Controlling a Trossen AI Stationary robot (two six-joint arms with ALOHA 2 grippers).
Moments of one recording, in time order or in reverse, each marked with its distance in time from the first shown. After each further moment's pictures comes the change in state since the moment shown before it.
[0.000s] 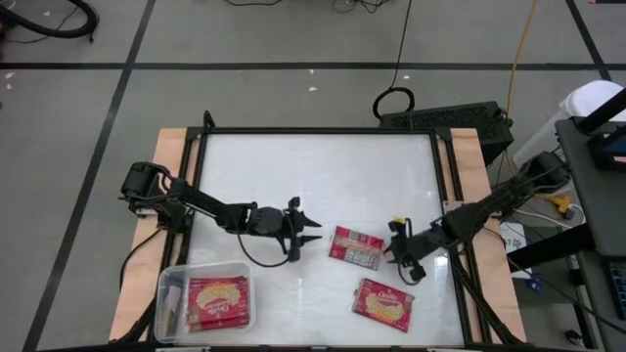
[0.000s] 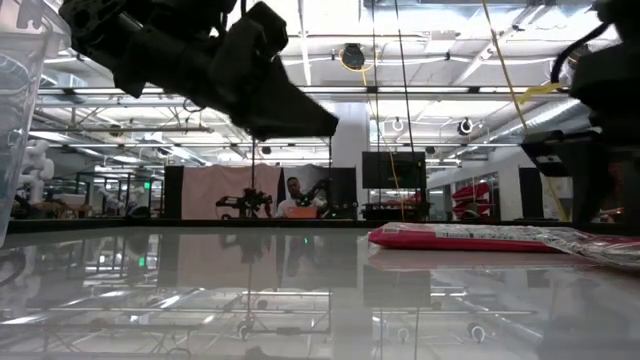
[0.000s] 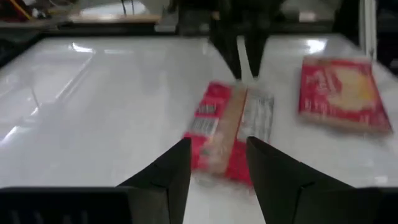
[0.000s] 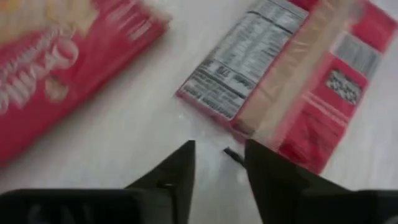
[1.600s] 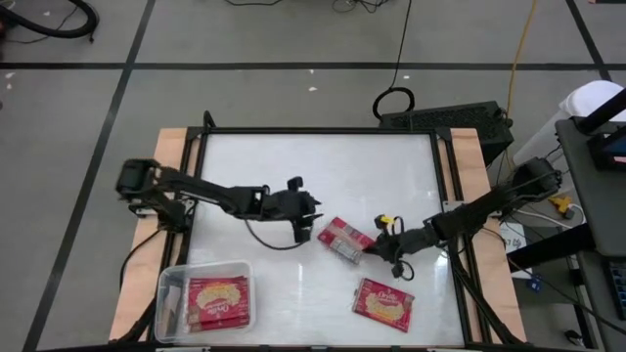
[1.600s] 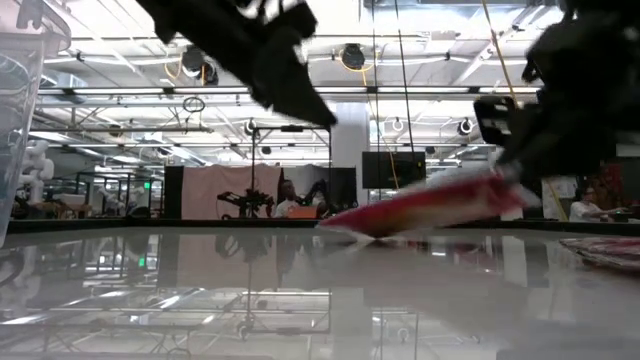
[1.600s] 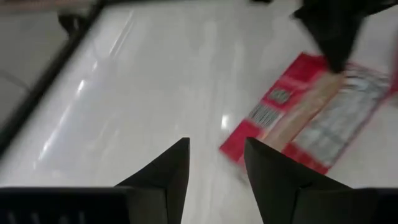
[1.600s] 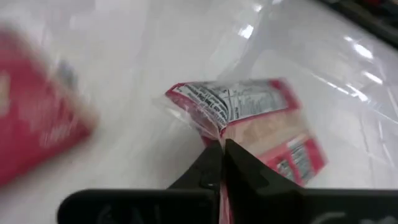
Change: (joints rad) left arm 0.086 -0.047 0.283 -0.590 -0.118 0.073; right arm -0.079 0.206 -0.001 0.495 0.121 -0.342
